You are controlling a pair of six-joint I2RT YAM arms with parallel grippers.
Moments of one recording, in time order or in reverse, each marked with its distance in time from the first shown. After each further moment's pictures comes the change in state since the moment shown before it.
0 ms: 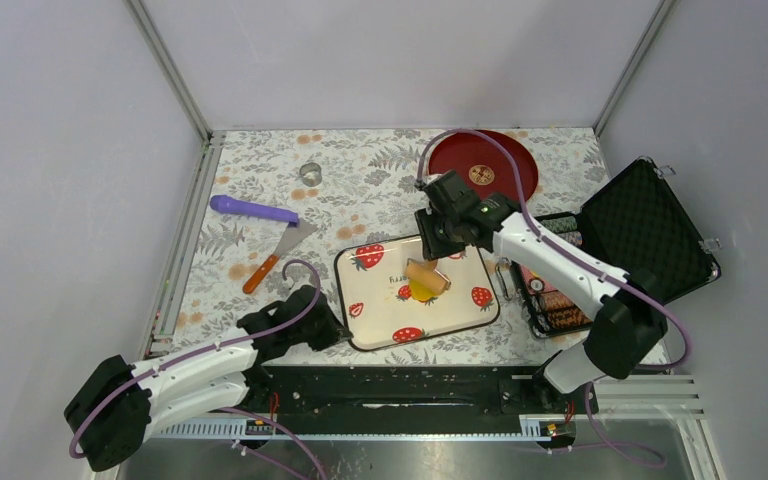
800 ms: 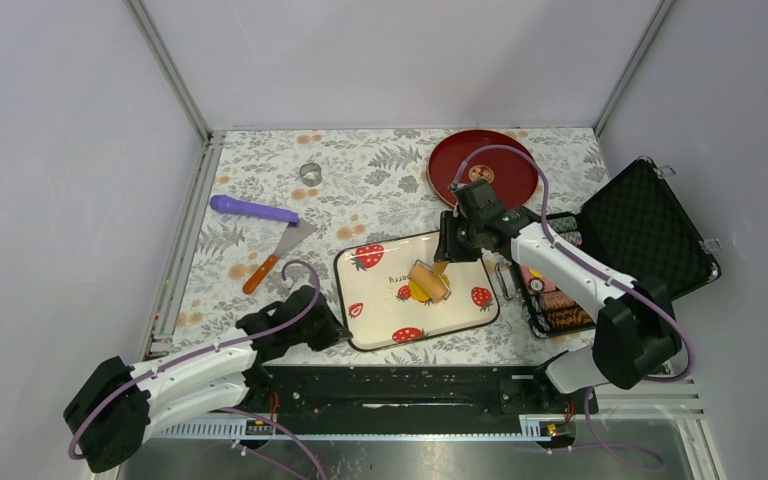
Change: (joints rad) left arm 0.000 -0.019 -0.003 -0.003 -0.001 0.000; right arm -0.159 -0.090 -0.235 0.179 -0.138 0.182
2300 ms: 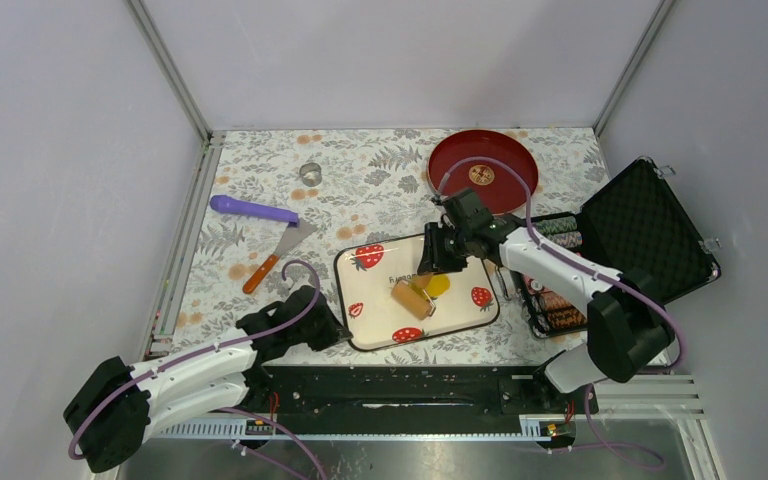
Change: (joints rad) left arm 0.000 0.000 0.000 0.001 0.000 0.000; right arm 0.056 0.045 -0.059 0.109 -0.144 0.034
